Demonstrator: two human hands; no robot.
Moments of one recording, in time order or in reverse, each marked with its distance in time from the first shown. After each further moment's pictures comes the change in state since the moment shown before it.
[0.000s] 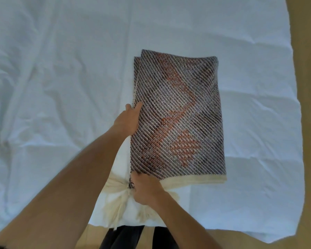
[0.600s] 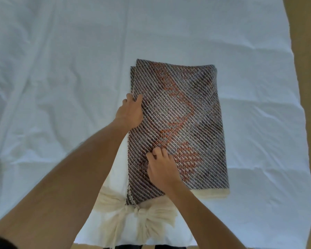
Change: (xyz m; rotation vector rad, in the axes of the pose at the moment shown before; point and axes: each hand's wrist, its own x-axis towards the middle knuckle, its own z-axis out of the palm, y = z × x) left_hand 0.058 0.018 -0.028 0.033 0.140 0.003; right_hand 0.031 0.060 -0.050 -0.243 0.541 0.012
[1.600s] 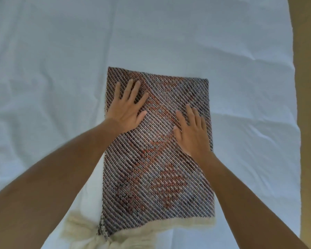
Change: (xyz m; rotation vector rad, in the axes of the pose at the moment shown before) left_hand 0.074 0.015 0.017 0.519 0.151 0.297; right_hand 0.102 0.171 -0.065 -0.153 0.061 0.187
